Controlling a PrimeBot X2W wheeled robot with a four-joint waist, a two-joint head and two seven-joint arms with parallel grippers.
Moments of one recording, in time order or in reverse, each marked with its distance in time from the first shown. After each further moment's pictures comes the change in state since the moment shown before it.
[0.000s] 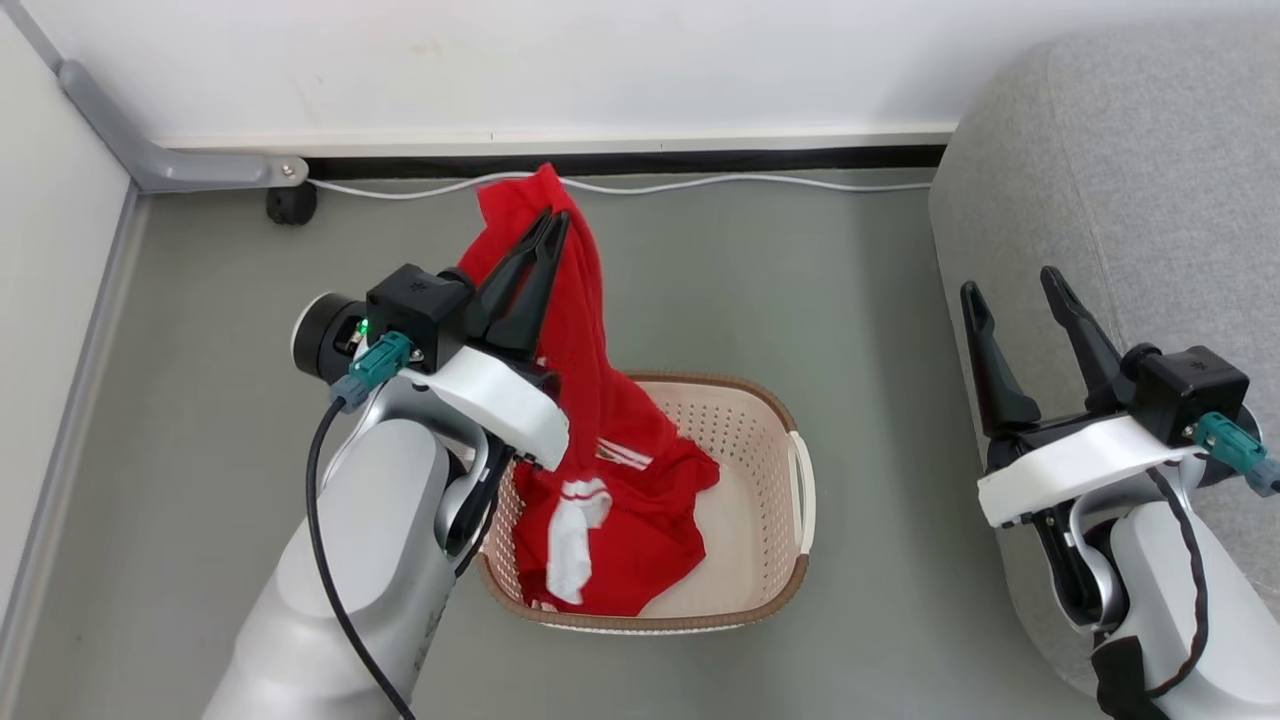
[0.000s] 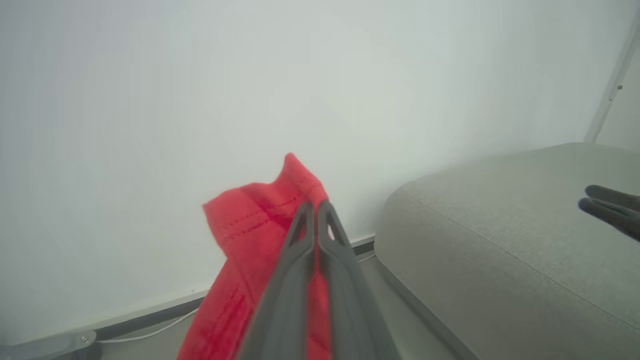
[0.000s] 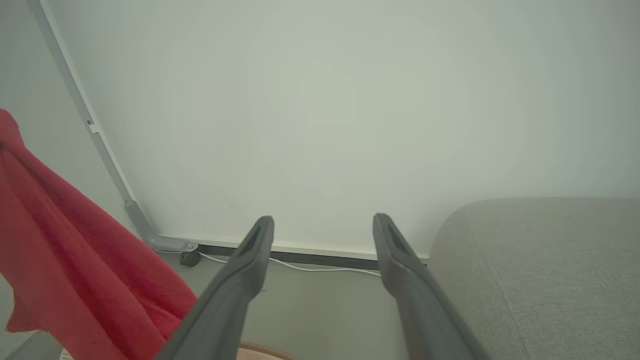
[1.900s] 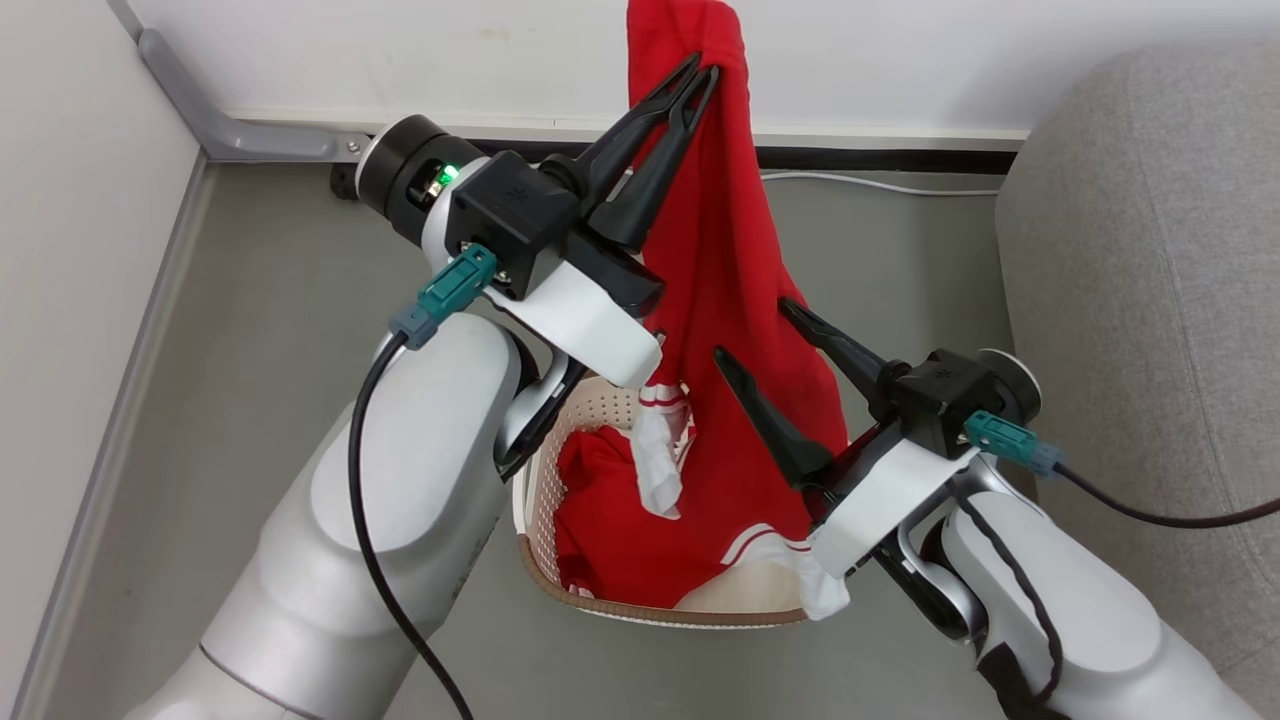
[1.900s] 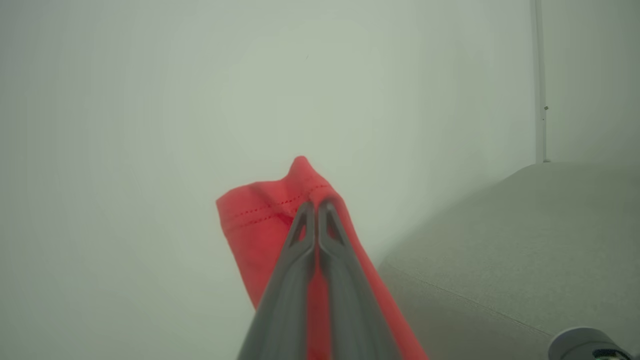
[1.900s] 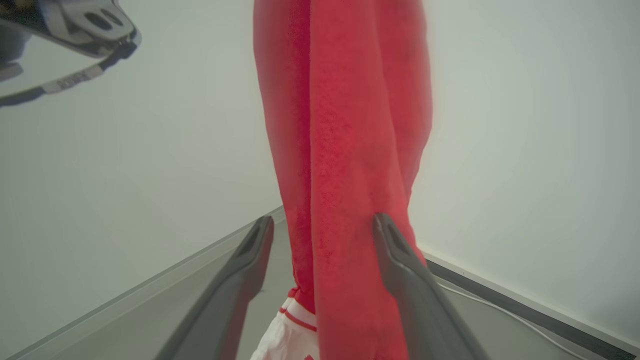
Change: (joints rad) left arm -0.176 0.007 -0.160 -0.196 0.012 -0.003 -0.004; right arm -0.168 -0.049 0.528 -0.009 0.155 0.000 0.000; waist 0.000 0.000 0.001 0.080
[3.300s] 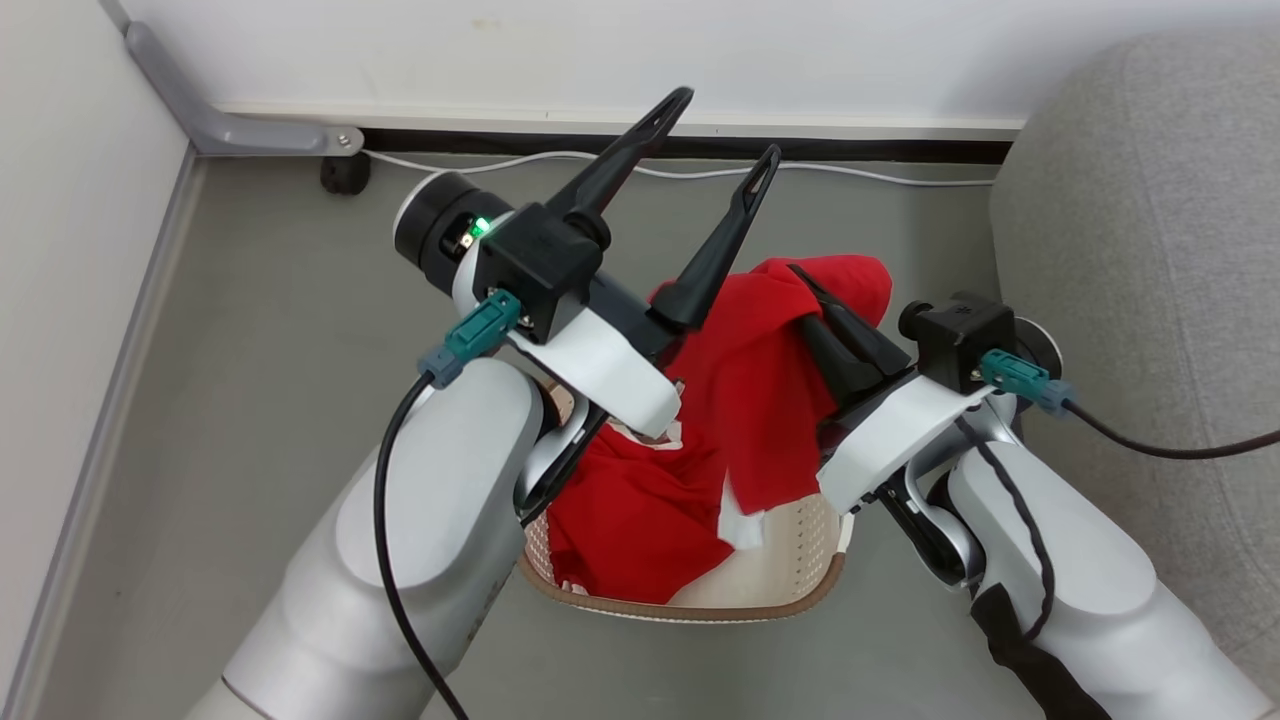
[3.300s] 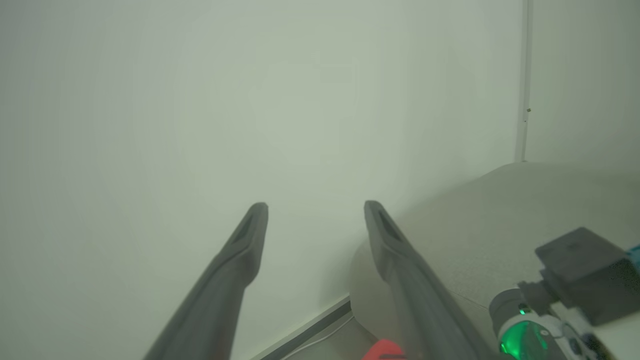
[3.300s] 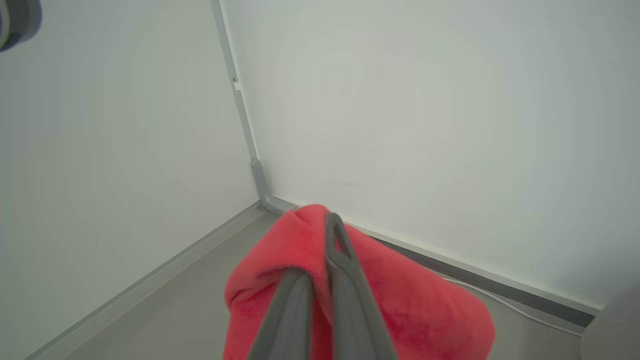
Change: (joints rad) left arm 0.047 -0.007 -0.047 -0.013 -0.044 0.013 -0.001; right arm -0.080 0.069 -0.077 0.179 0.000 0.000 0.000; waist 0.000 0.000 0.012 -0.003
